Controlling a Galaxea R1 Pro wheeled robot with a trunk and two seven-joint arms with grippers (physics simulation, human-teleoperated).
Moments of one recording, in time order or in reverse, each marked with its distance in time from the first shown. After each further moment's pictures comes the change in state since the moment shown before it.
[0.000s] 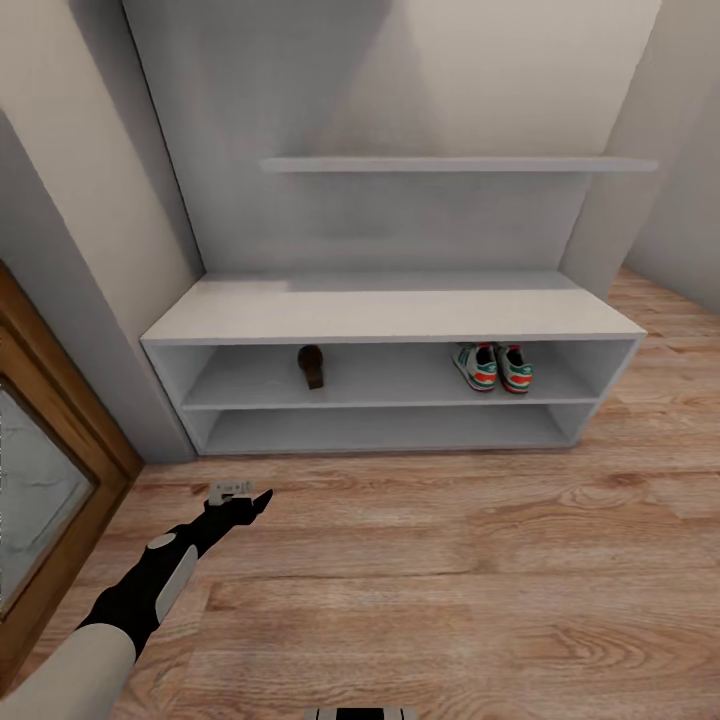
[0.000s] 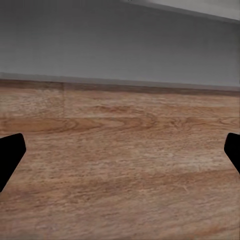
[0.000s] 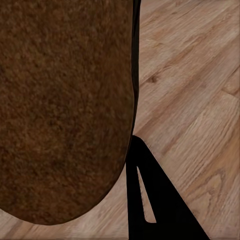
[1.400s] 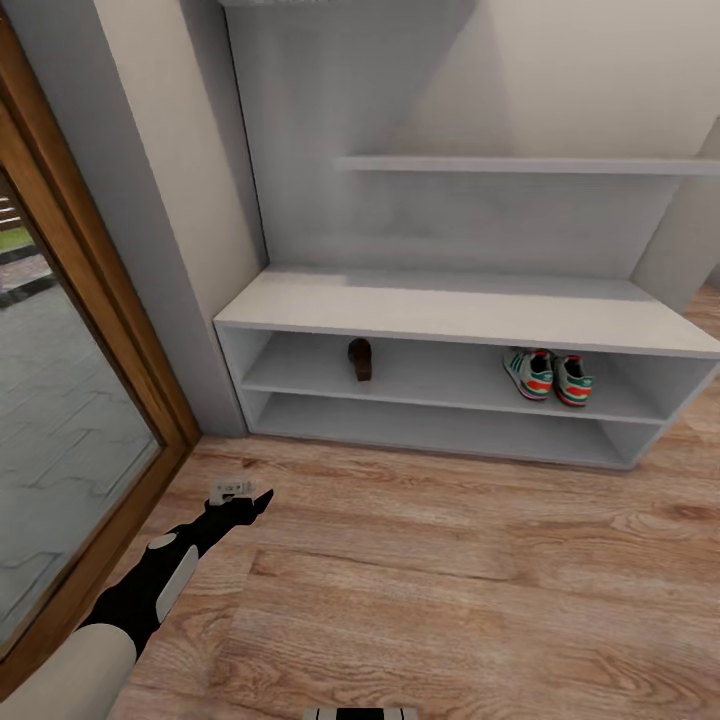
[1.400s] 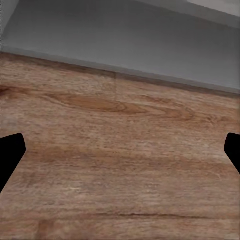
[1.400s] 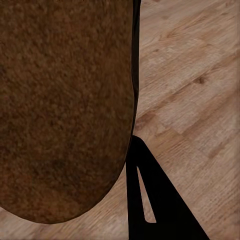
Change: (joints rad) left arm 0.000 -0.002 -0.002 0.000 0.000 -0.001 0.001; right arm 0.000 0.006 -0.001 0.000 0.002 0.002 0.000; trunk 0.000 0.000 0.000
